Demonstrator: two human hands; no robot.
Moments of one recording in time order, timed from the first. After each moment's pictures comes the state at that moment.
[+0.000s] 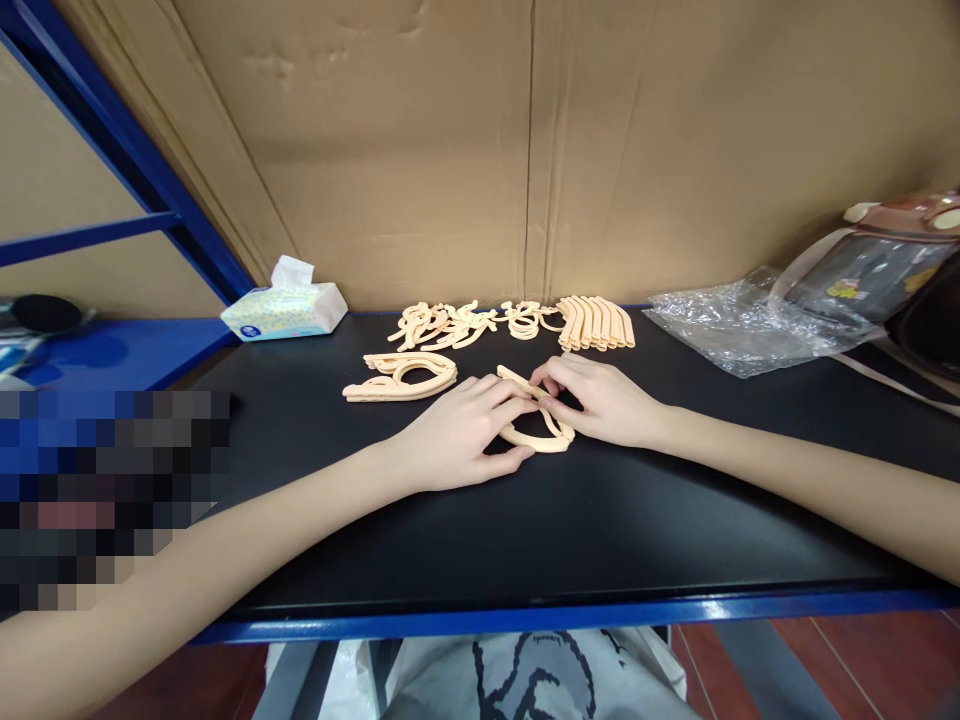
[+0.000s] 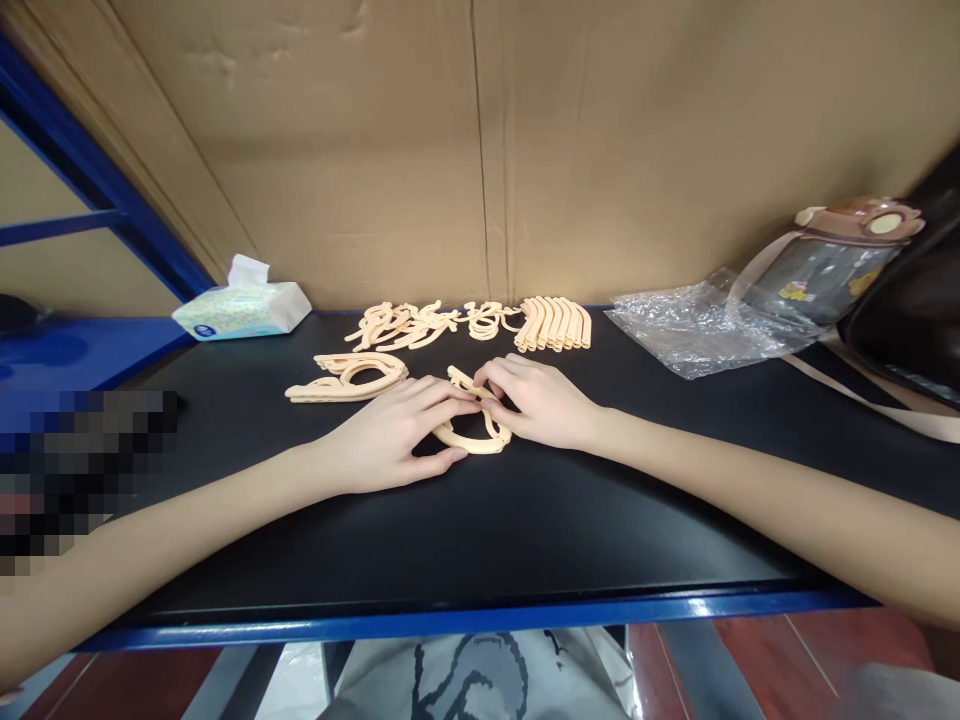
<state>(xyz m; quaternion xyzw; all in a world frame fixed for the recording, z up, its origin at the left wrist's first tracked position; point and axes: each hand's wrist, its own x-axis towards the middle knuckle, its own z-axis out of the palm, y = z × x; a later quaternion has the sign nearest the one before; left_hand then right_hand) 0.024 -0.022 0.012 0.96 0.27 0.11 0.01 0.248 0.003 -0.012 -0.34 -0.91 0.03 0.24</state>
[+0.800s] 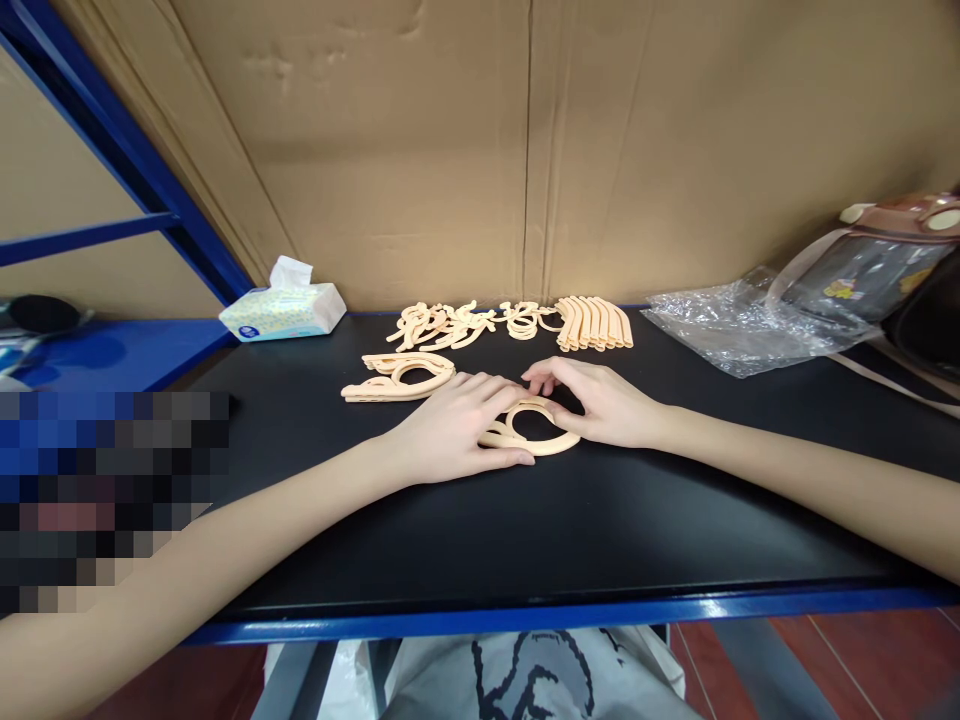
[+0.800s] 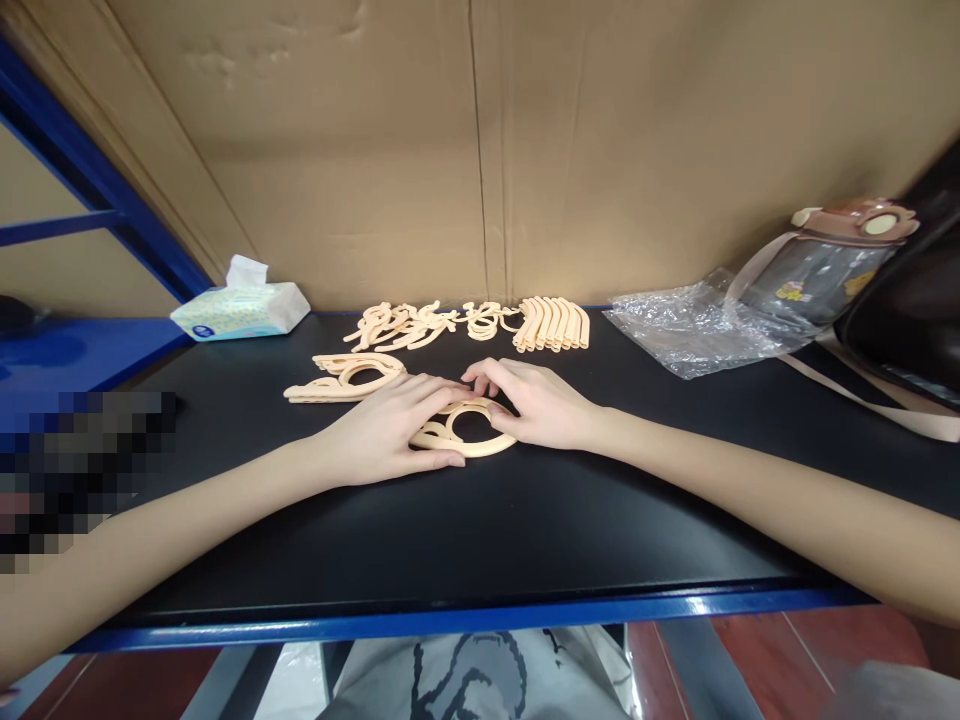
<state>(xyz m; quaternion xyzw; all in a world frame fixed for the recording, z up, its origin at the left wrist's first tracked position) 0.020 -0.015 0.008 0.95 0.29 0.11 0.03 0.249 0.000 -0.011 -0.30 -0.91 0.10 0.27</state>
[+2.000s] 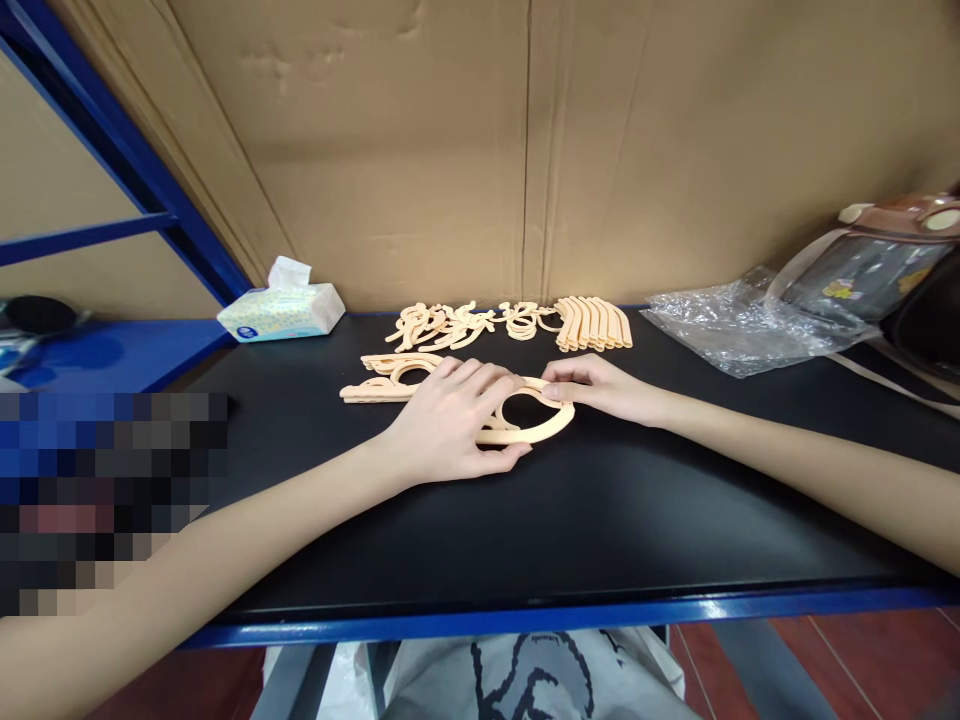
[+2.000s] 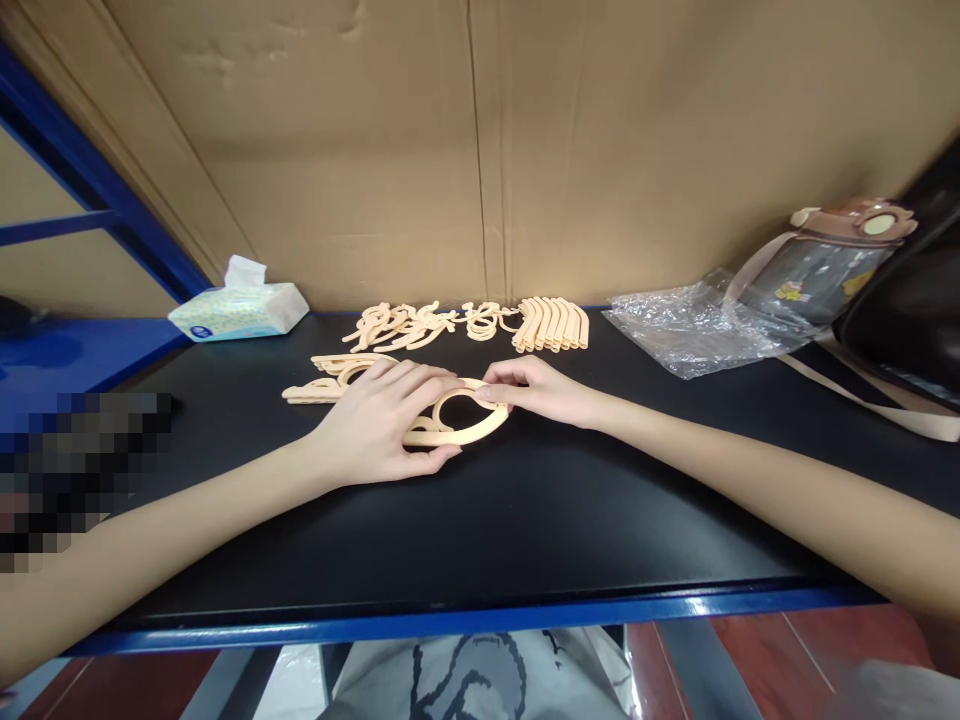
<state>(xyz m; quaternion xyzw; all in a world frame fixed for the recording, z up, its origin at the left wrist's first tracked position) 0.020 -0.019 0.011 0.93 0.29 0.16 -0.14 0.254 0.018 -0.006 -0.33 -0.80 0.44 0.26</state>
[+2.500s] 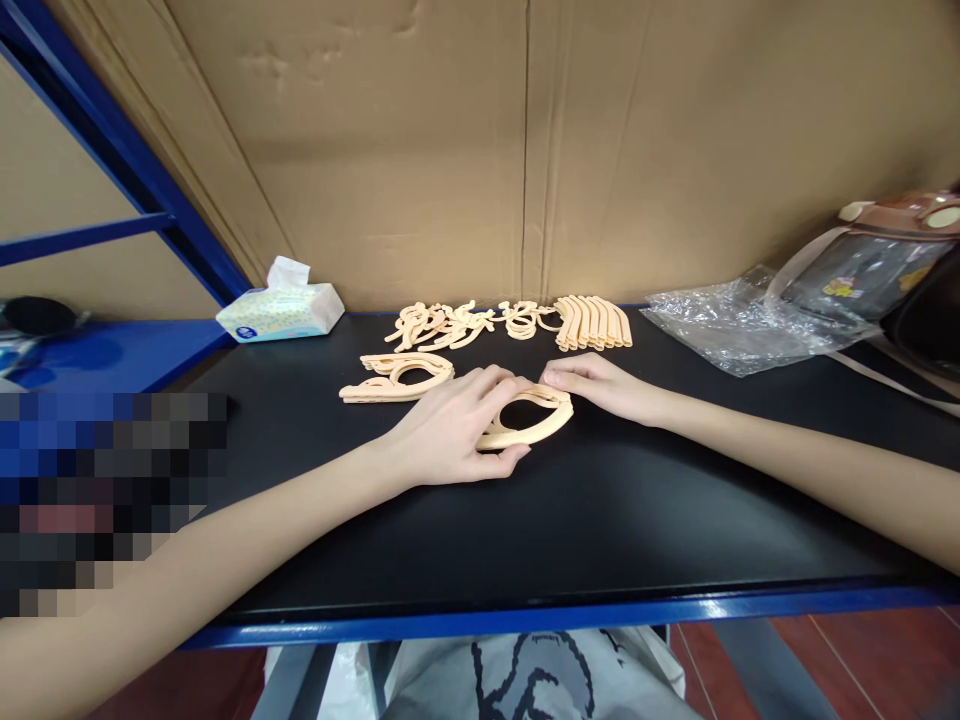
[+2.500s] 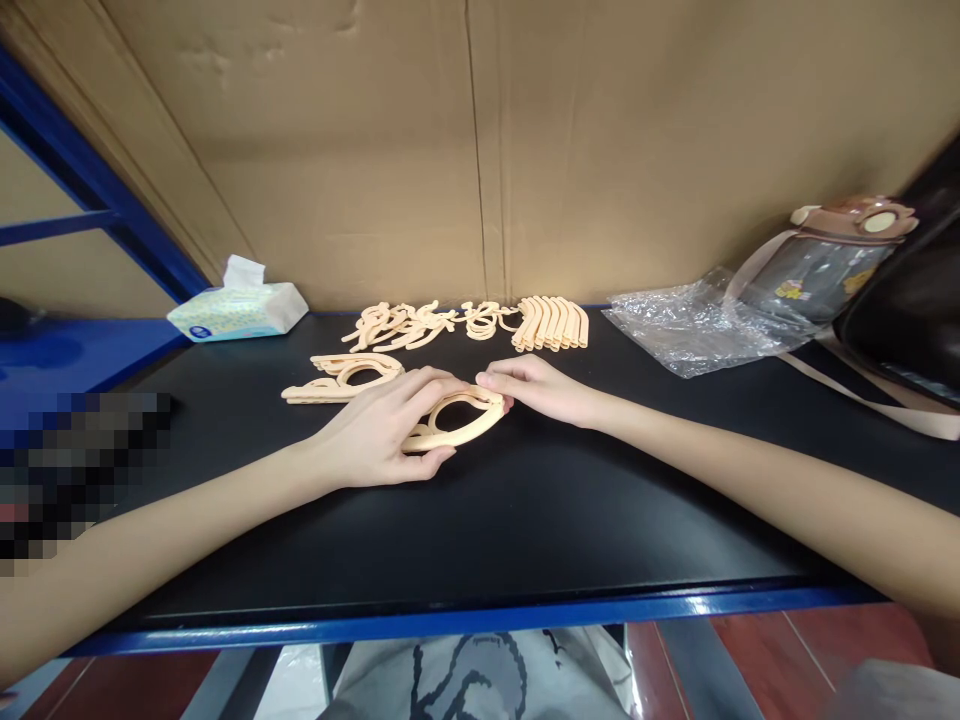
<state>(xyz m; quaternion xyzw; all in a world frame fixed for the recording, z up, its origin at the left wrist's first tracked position) 0.022 -0.022 0.015 0.95 0.29 0.15 -0.02 0.252 0.015 -0.004 -0.32 -0.80 0.43 0.28</state>
